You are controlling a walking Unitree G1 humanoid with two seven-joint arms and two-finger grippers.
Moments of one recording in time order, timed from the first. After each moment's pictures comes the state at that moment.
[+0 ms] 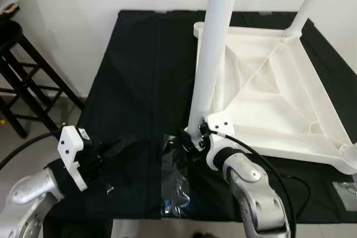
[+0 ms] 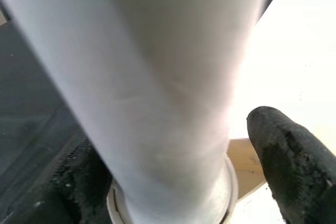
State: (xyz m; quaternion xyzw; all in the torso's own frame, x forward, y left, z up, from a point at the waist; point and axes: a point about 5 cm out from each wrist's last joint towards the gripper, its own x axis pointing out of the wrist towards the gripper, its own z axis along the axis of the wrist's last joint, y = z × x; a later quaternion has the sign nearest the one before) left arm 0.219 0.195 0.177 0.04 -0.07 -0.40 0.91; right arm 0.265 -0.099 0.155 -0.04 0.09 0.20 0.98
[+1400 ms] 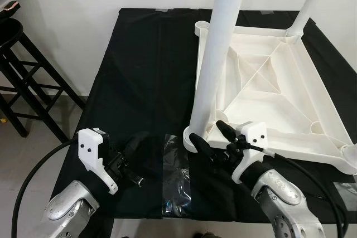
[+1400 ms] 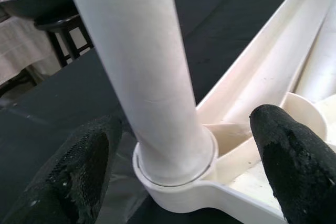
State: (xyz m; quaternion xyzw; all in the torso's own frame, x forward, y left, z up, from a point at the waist) left arm 0.208 0.152 0.166 -0.12 -0.03 -0.27 0.96; right arm 0.235 -0.139 0.155 0.05 0.03 0.25 0.97
